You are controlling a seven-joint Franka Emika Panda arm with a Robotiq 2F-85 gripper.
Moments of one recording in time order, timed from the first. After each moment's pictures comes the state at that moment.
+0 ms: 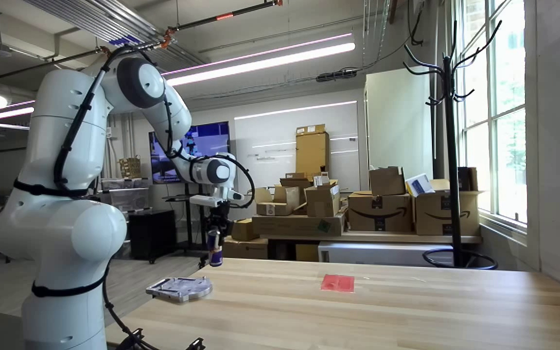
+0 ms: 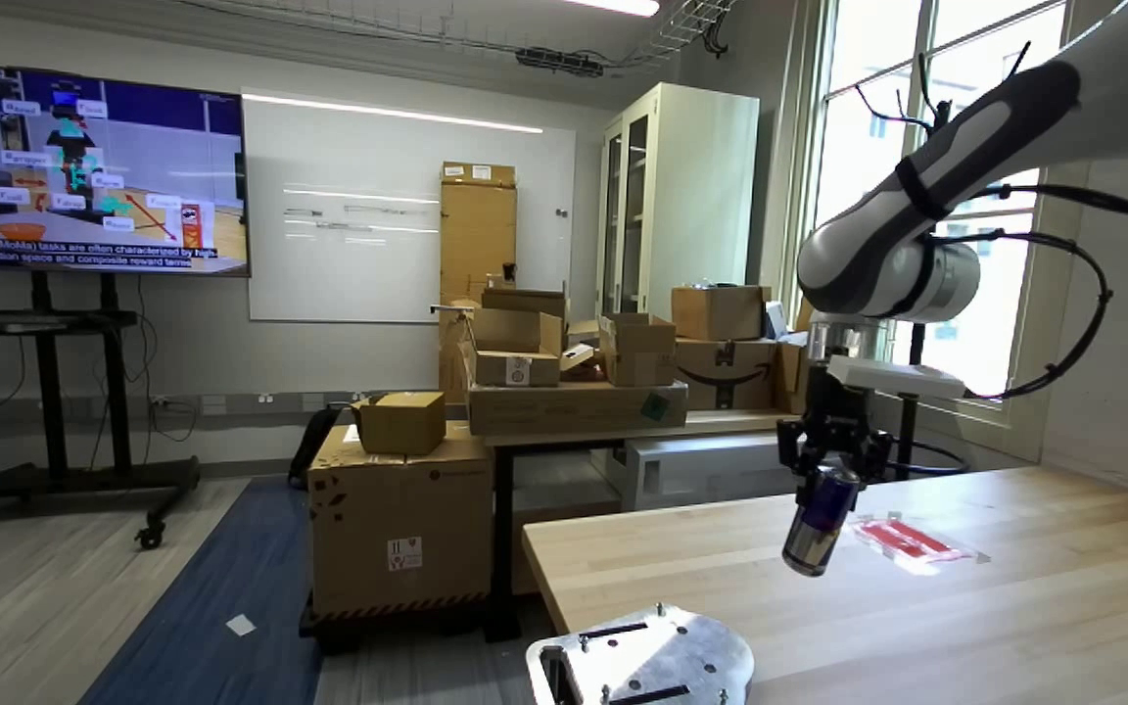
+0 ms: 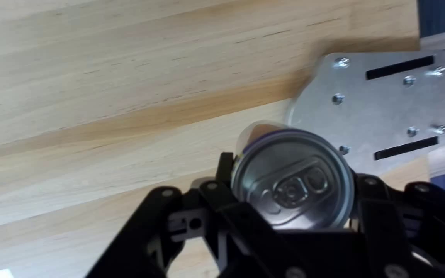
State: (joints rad) arm -0.01 0.18 0.01 -2.11 0.14 2.17 0.07
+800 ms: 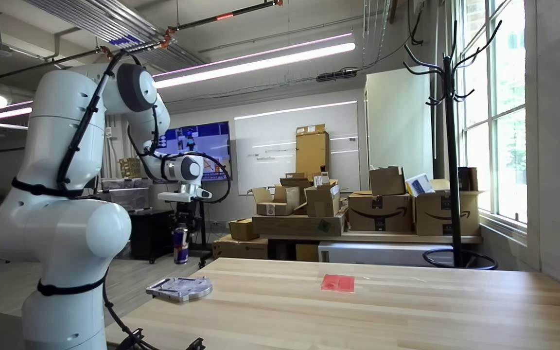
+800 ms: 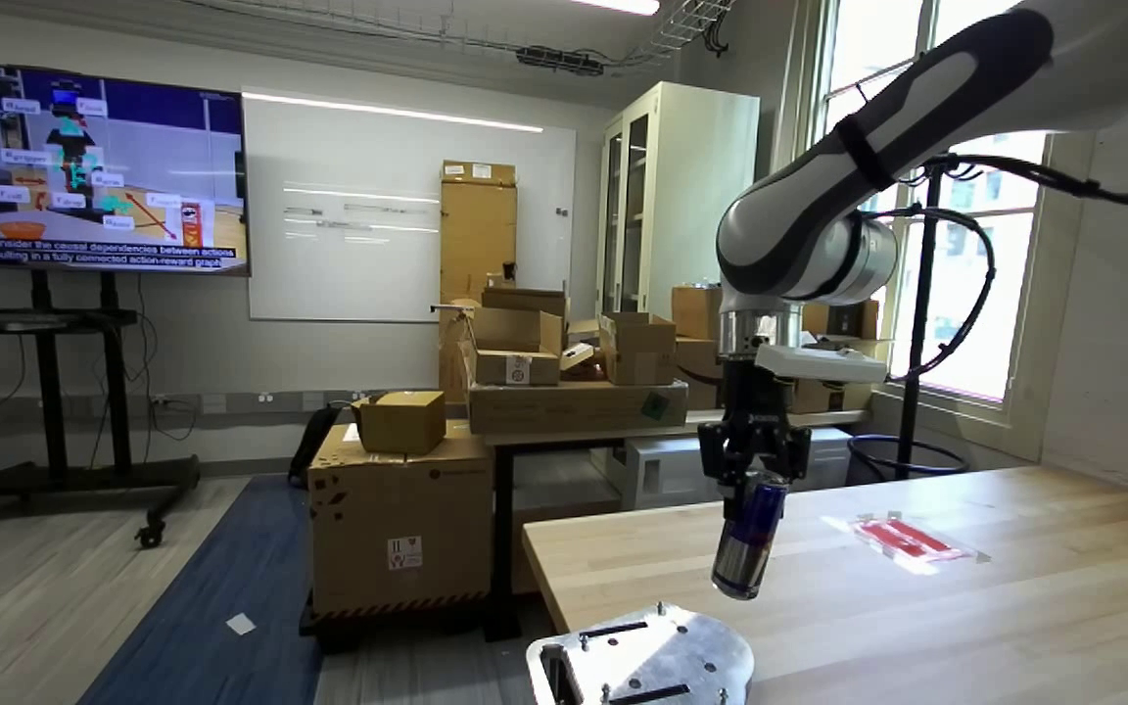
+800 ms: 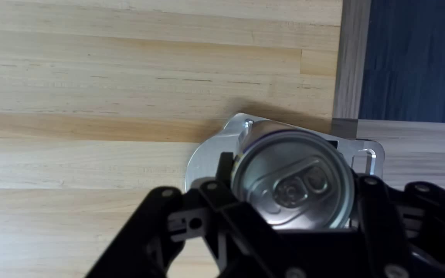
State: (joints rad) arm 0.14 0.19 0.11 -2.05 0.11 2.06 0.06
